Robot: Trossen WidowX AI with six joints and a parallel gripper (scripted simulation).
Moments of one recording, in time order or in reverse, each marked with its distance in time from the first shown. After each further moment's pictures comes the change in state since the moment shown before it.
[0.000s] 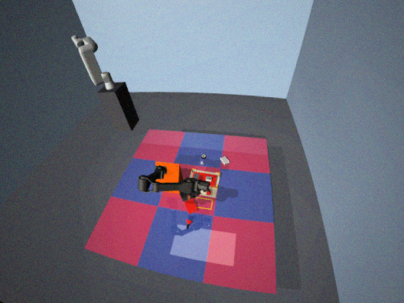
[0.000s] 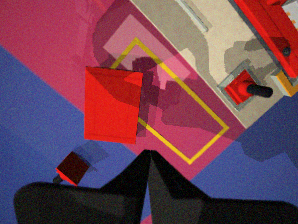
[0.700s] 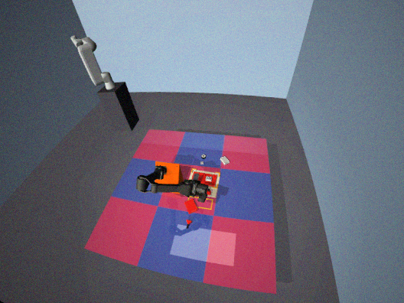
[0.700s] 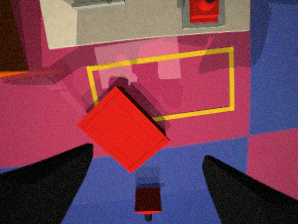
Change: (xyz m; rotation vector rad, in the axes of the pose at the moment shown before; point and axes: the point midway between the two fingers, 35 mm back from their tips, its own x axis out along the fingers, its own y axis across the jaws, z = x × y) arm 0.013 0.011 -0.002 0.873 0.001 0.000
